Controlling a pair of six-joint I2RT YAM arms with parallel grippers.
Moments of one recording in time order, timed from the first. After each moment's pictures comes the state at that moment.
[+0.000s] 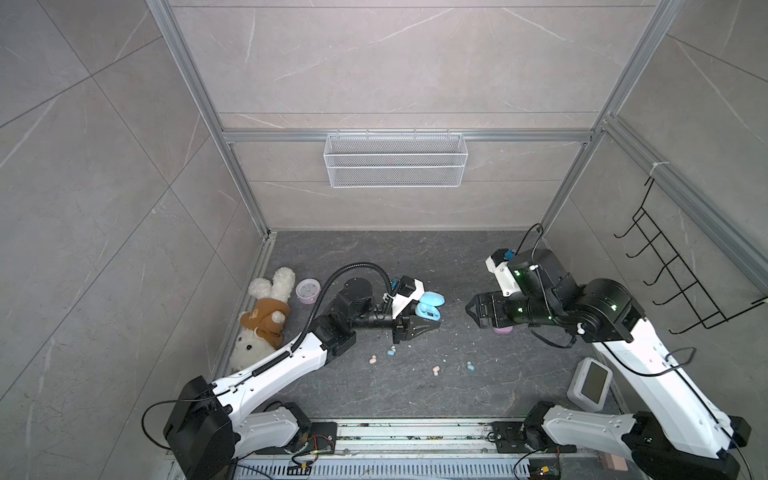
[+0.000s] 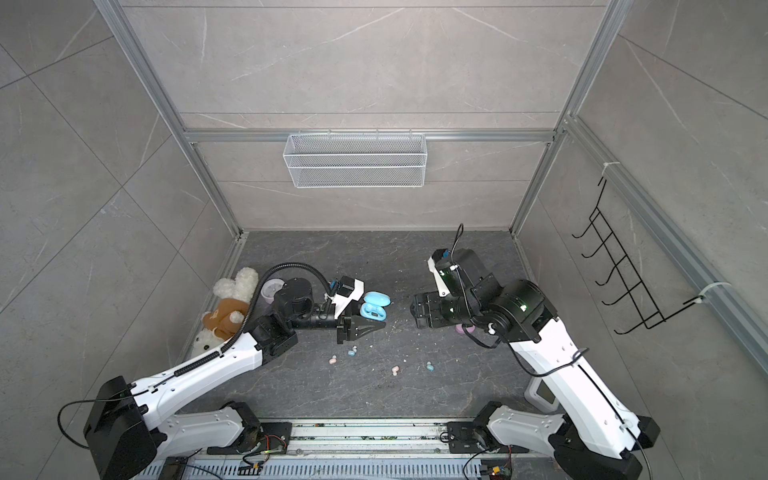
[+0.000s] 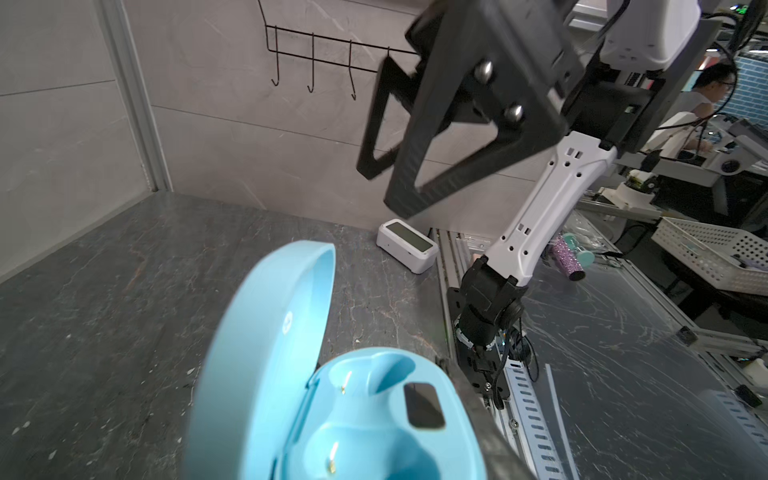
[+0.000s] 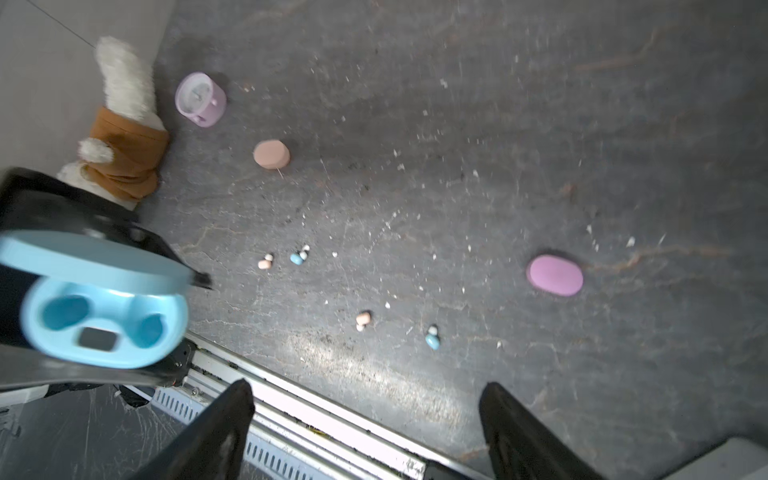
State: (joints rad) left arm -0.78 1.19 0.84 0.21 0.77 -0.03; right arm 0.67 1.16 1.55 -1.36 0.02 0.48
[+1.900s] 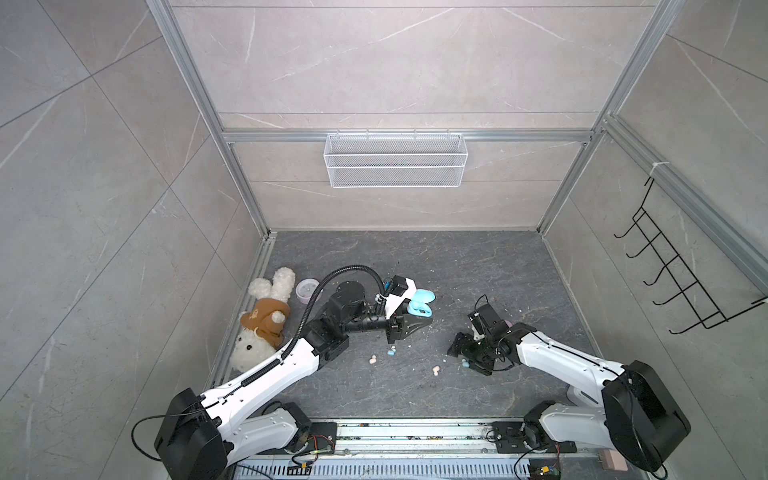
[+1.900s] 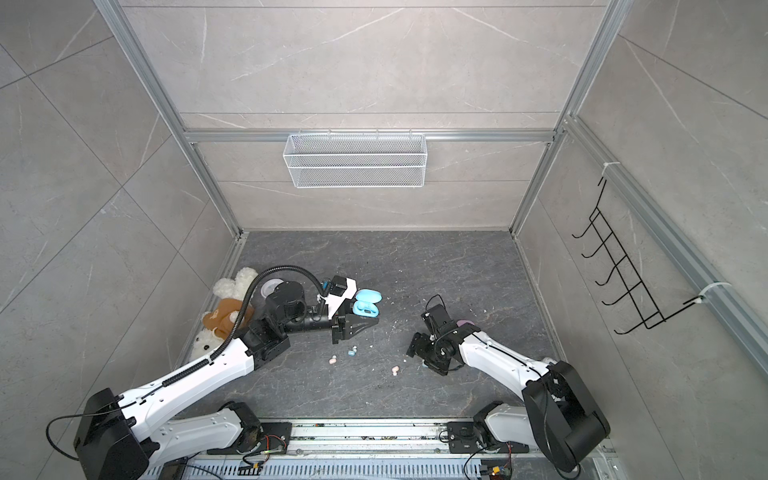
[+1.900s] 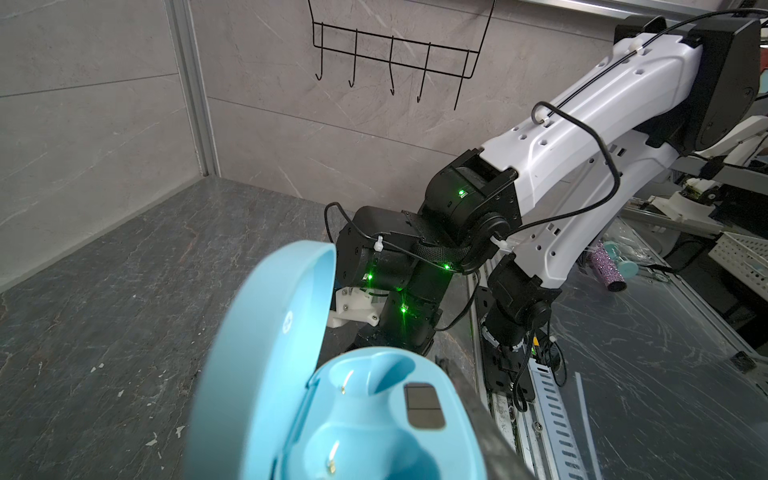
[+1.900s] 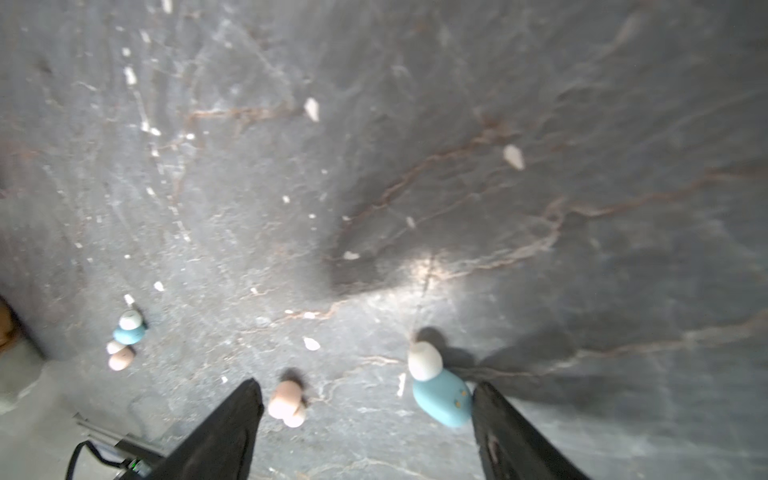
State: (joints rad) left arm -0.77 1.12 0.81 0.16 0.69 -0.02; right arm 0.52 1.29 0.62 -0.54 -0.26 0.95
